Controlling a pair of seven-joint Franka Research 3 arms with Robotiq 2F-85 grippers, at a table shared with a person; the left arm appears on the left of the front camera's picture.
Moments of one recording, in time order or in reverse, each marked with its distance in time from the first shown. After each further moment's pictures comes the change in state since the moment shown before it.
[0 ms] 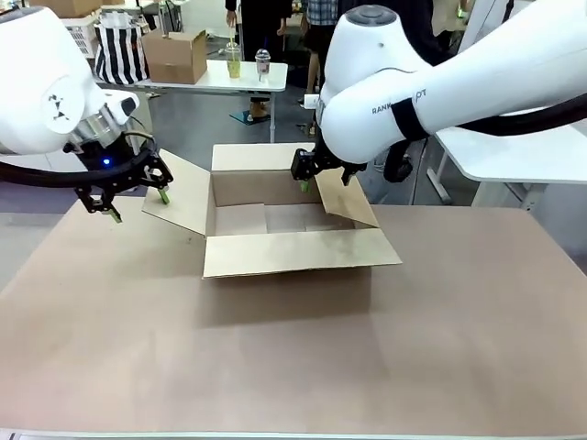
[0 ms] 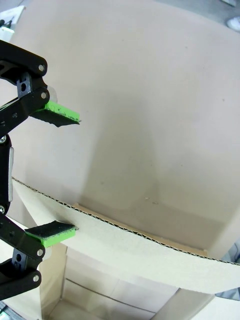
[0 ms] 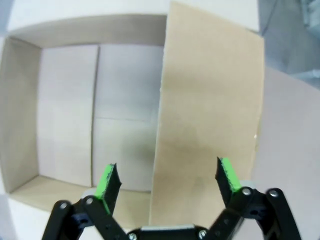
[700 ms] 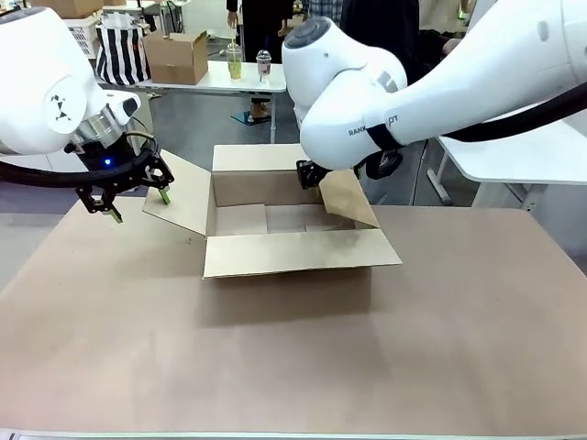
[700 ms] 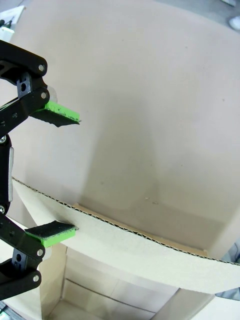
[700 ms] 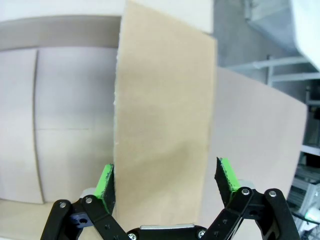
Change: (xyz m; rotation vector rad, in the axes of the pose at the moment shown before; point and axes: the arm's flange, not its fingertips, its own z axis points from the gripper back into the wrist) left arm 0.000 0.000 0.000 0.000 0.000 0.000; right arm 0.011 0.011 -0.006 -0.339 0.034 0.057
